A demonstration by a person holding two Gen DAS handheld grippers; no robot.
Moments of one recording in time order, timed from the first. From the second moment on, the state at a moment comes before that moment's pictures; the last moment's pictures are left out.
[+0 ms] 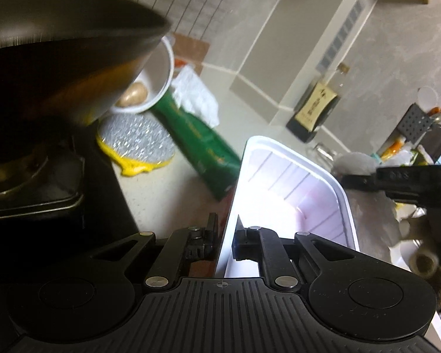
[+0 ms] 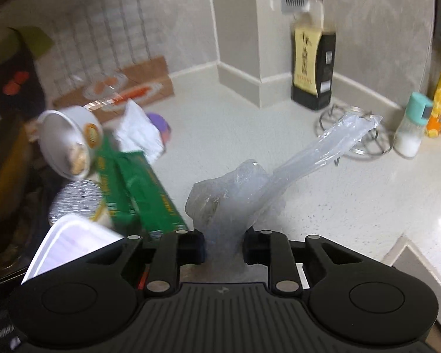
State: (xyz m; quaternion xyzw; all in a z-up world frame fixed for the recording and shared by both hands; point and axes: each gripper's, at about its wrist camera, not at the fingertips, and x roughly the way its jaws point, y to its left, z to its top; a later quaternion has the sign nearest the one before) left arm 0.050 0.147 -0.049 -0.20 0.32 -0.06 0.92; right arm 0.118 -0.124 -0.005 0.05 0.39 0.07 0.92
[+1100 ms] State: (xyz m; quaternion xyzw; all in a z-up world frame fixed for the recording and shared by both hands) left arm 0.005 -0.129 -0.279 -0.09 0.59 -0.10 0.80; right arm -0.204 -0.425 -0.193 0.13 0.45 -0.15 0.87
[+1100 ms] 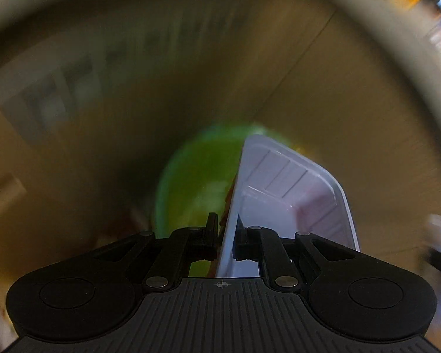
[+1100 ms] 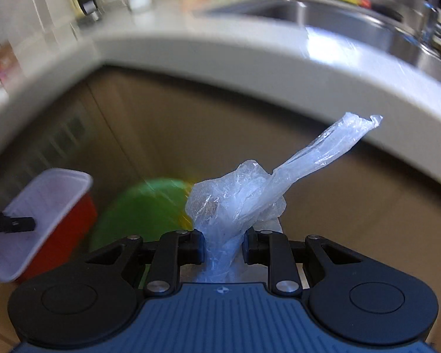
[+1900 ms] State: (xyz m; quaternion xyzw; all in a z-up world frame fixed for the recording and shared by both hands) left arm 0.059 -0.176 -0.485 -0.12 0.65 -0.08 0.74; right arm -0.214 -0.429 -0.333 0.09 0.58 -0.14 0.80
